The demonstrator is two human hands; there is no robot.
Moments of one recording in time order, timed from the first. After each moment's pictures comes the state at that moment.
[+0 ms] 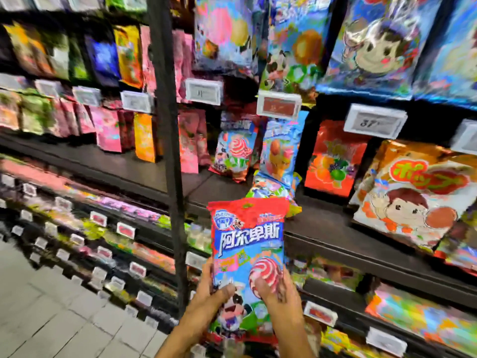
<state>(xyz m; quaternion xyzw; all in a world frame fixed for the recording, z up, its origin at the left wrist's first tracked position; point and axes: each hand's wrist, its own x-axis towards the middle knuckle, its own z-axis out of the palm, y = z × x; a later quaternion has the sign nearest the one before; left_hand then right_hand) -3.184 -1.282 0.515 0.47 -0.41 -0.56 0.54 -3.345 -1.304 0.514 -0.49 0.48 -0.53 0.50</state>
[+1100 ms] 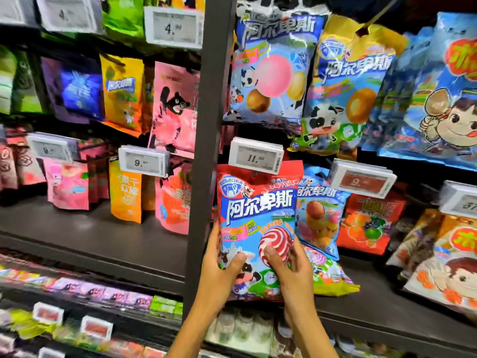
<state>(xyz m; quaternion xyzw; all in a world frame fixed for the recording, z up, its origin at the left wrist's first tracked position) -3.060 -1.498 0.606 0.33 -0.51 -0.46 0.65 -3.199 -1.486 0.619 -0.49 0.43 -0.65 0.39</state>
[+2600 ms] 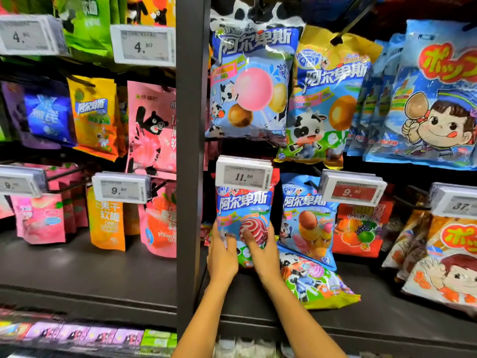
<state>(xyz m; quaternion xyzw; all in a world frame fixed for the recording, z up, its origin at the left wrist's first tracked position) -3.089 -1.606 0.606 0.52 -0.53 -0.34 0.57 -3.184 -1.605 0.606 -0.50 0.54 -0.61 0.28</state>
